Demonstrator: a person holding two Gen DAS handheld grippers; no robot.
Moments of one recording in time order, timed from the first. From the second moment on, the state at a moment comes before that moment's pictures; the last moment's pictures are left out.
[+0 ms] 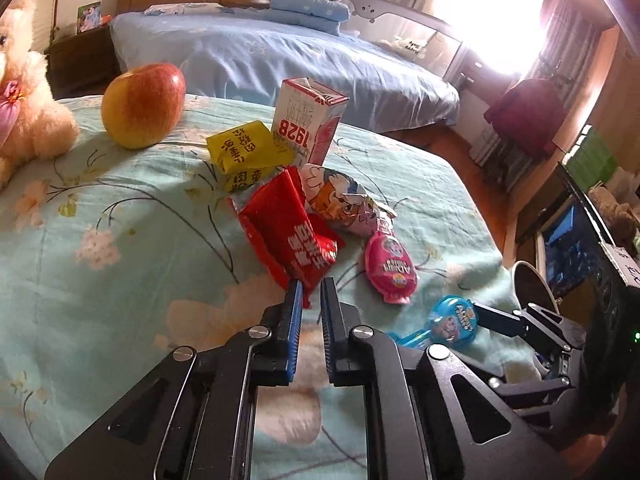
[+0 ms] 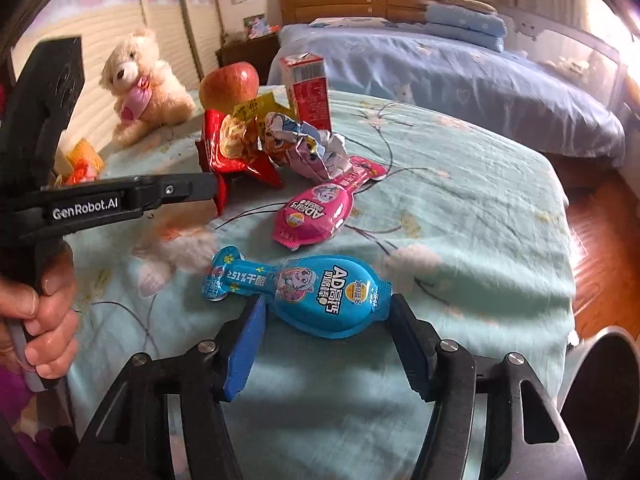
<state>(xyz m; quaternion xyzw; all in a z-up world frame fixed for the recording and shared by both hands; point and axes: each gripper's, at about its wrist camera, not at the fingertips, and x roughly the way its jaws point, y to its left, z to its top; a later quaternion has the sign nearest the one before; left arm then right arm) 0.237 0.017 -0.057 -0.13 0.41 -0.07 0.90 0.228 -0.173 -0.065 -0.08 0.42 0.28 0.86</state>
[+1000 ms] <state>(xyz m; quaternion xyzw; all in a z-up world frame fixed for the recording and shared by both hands) 0.242 0.027 -0.064 -0.15 0.42 -0.07 0.89 0.179 -0.220 -0.063 -0.03 0.42 0.24 0.88</state>
